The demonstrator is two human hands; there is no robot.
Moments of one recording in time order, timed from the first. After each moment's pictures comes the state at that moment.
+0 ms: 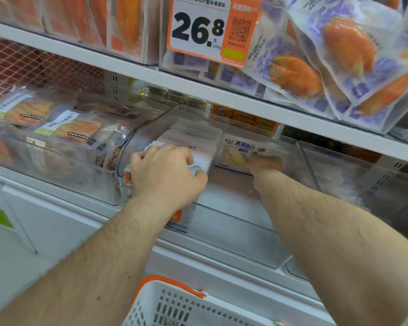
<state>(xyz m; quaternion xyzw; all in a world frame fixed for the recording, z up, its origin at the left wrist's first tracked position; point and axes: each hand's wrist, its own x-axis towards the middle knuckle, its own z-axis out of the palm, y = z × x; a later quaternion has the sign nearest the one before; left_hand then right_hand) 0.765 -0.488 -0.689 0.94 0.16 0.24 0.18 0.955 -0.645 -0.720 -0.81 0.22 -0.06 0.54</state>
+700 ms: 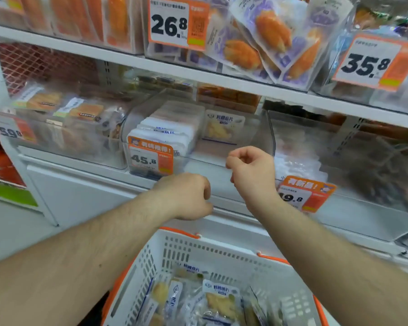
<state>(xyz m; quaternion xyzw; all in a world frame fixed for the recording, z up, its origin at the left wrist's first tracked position) 0.672 -0.551 -0.694 0.99 -0.03 -0.07 0.15 0.733 -0.690 -0.703 -0.80 -0.05 -0.12 0.59</state>
